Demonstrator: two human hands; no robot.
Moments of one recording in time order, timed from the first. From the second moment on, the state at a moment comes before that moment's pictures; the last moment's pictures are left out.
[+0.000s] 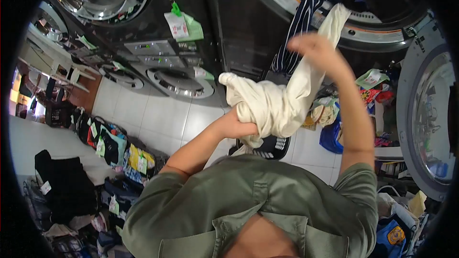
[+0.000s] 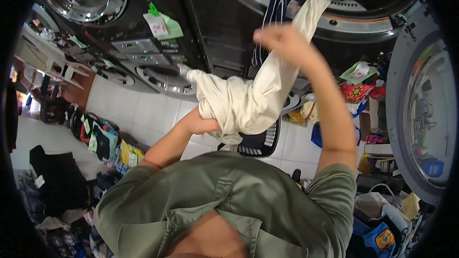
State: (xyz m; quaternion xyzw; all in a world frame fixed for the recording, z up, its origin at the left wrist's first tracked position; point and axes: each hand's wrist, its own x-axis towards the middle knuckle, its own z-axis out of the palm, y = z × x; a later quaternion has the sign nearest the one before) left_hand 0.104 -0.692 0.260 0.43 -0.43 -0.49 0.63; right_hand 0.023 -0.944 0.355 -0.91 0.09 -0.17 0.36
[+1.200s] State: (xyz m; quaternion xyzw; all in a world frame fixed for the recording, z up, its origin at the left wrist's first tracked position) left_hand 0.141 -0.423 0.194 0.70 0.00 -0.29 0.66; right_hand 0.120 -0.689 0.180 -0.36 -0.03 0.14 0.92
